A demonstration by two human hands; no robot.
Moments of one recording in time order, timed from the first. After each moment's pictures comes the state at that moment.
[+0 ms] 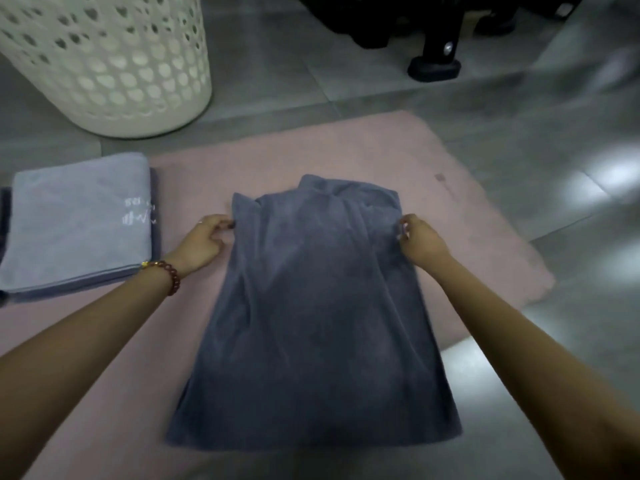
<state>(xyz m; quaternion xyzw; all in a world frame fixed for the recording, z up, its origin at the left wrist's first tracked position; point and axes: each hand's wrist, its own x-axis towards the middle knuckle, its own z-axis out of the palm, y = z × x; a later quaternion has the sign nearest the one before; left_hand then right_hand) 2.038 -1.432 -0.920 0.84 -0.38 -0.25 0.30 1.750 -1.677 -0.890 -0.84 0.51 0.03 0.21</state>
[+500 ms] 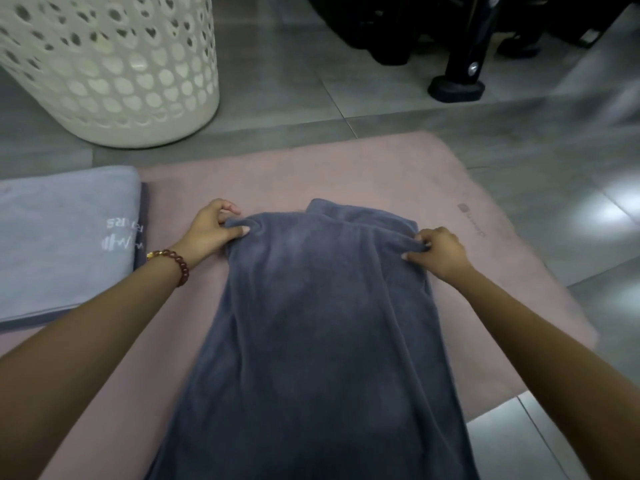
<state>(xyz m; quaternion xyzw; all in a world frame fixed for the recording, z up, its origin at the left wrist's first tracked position) 2.081 -1.504 -0.932 0.81 -0.30 -0.25 0.45 1.786 -1.744 -0.910 -0.85 0.48 -0.01 0.21</state>
